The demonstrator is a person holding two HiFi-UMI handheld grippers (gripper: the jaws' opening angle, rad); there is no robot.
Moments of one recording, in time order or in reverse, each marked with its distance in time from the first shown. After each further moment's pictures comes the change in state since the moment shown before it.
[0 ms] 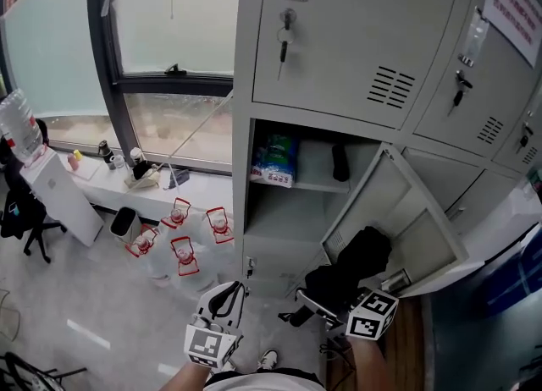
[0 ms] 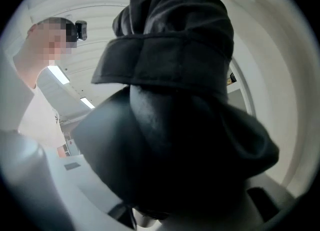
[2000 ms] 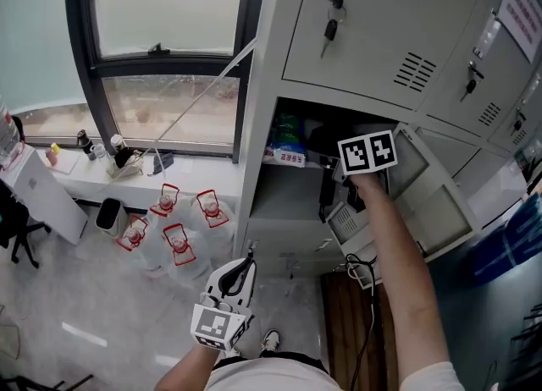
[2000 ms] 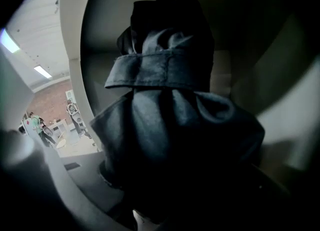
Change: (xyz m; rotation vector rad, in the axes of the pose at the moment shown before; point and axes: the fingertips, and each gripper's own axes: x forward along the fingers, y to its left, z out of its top) left arm 0.008 0.029 0.010 -0.106 -0.057 -0.154; right arm 0.115 -0.165 0.174 -0.065 0.313 -0.462
